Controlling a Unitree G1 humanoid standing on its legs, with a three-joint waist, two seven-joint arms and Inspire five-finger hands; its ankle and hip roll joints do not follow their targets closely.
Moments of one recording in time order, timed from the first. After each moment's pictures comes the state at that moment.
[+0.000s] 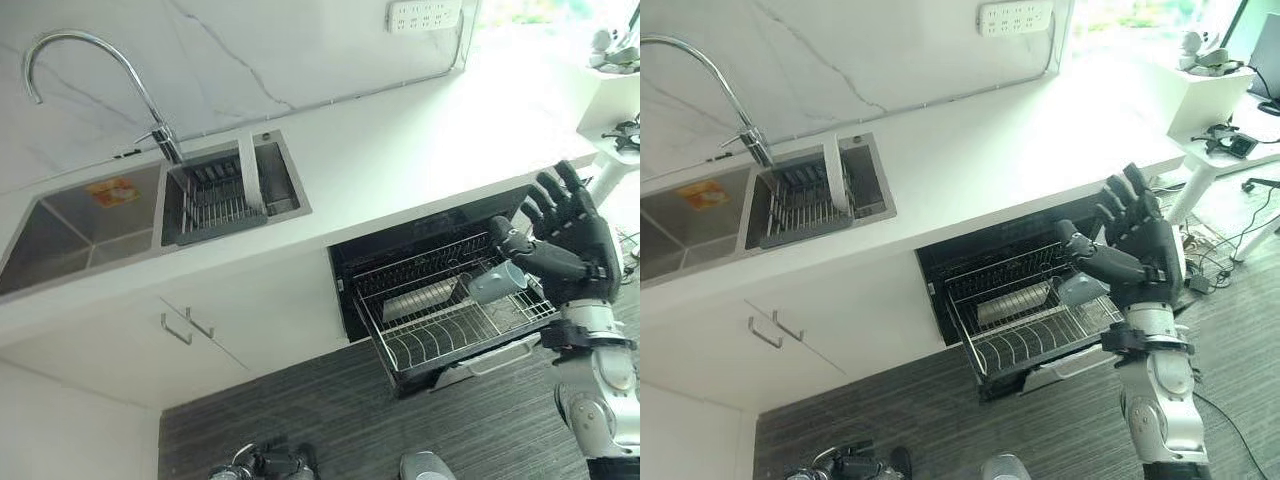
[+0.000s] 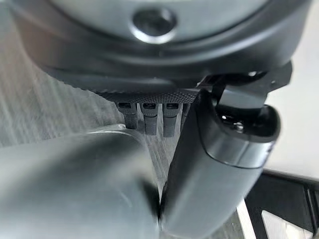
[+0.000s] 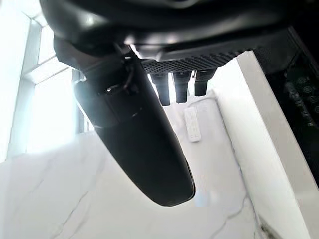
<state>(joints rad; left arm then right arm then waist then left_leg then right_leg) -0.02 0.23 -0.12 1.09 -0.18 0.07 -0.21 0.06 -0.51 -0.18 -0.17 0.72 -0.18 -0.05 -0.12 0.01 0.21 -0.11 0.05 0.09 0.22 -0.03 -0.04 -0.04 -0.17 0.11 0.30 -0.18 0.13</state>
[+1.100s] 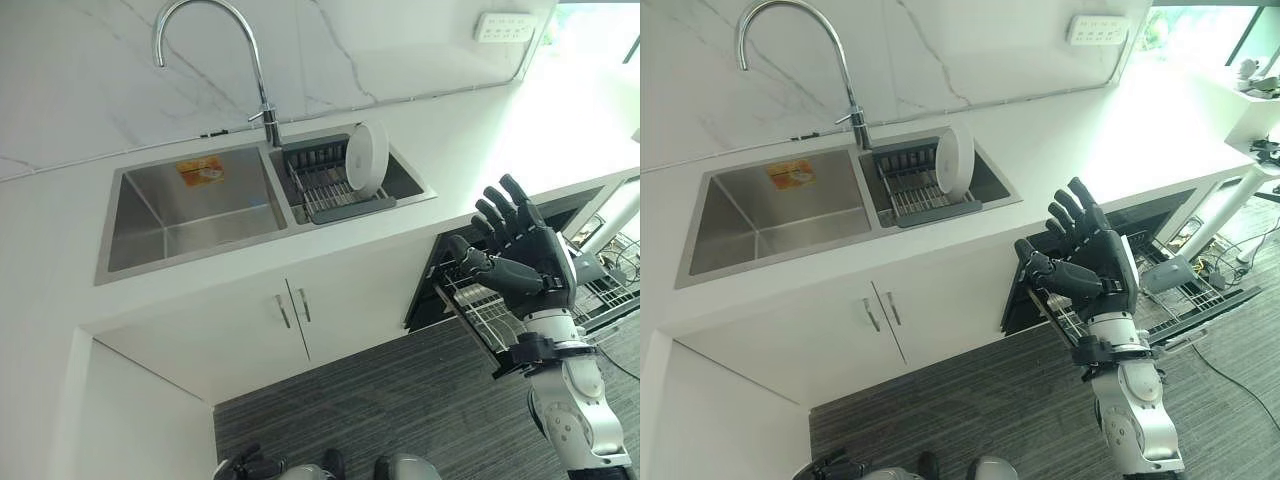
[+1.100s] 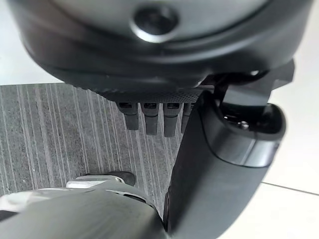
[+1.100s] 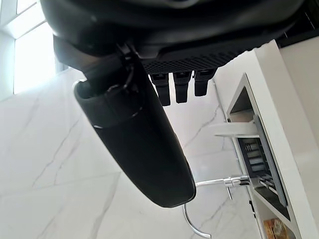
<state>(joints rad) 0.11 0.21 0.01 1.01 -0.26 0.06 -0.03 0.05 -0.48 -0.05 -0.22 0.72 -0.17 0.01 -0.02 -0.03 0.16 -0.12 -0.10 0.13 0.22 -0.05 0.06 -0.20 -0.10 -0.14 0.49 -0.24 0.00</state>
